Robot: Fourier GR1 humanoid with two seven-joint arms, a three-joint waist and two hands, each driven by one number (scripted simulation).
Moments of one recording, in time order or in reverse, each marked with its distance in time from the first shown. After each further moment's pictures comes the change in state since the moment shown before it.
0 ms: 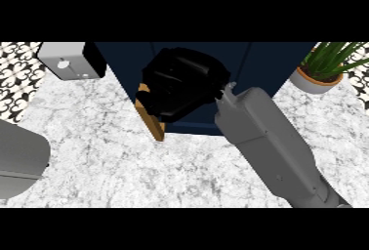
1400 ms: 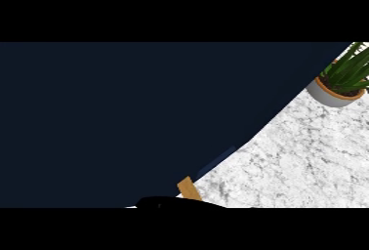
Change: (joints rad) left arm -0.212 0.208 -0.284 -0.034 0.036 0.235 -0.078; right arm 0.287 0.031 0.339 -0.790 0.214 -0.277 0.187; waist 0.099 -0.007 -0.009
